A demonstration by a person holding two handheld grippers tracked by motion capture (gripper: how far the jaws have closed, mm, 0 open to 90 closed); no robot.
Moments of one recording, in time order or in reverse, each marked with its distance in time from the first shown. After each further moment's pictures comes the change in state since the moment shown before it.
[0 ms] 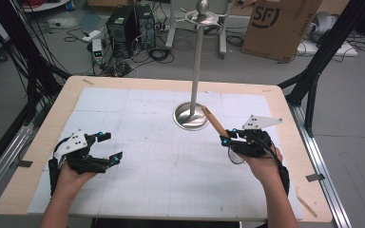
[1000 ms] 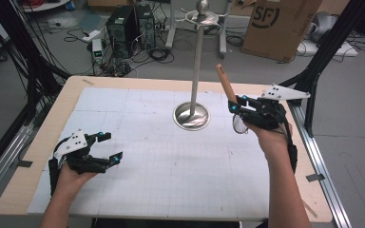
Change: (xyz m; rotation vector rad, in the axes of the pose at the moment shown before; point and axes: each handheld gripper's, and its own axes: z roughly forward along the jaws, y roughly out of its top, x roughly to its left) left arm 0.000 0.000 0.000 -0.003 -0.004 -0.002; right arm -0.027 0.066 -0.033 -0.261 -0.047 0.015
